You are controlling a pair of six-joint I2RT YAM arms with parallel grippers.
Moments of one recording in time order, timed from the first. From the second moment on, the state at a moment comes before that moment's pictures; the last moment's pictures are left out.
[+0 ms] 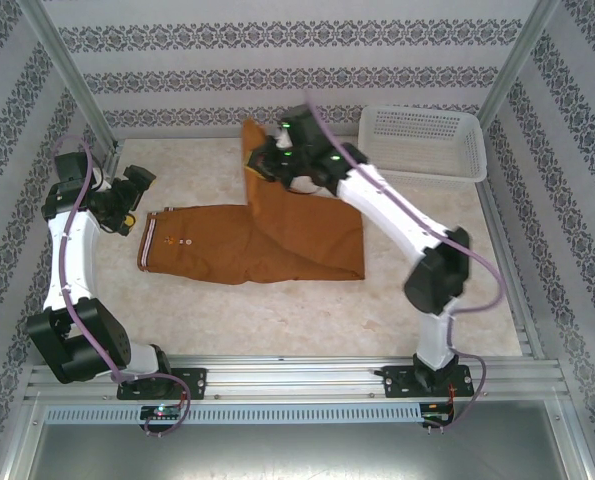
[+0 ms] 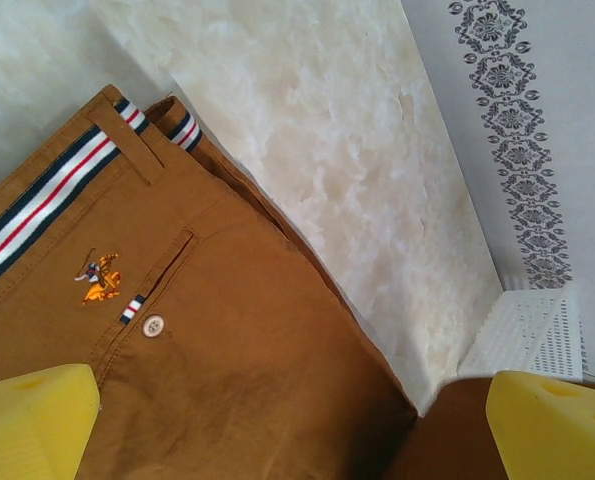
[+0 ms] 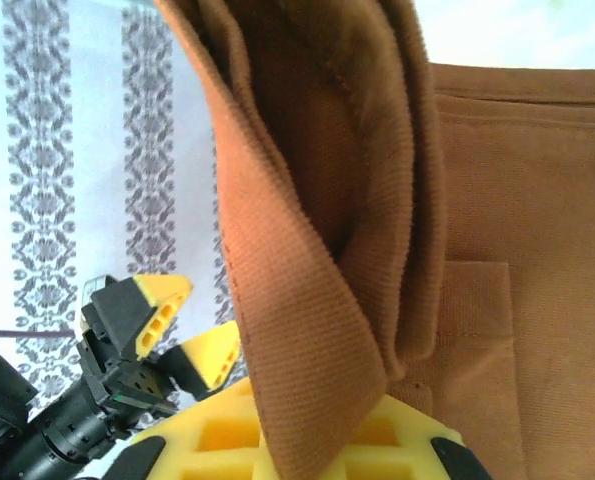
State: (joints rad) left arm 0.38 1.38 1.29 -0.82 0.46 -0.75; right arm 0.68 2.00 2.05 -0.58 -0.39 1.13
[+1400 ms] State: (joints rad) left arm 0.33 1.27 1.16 -0.79 0.45 -0.82; right arm 0.72 2.25 2.29 -0.78 -0.43 0.89
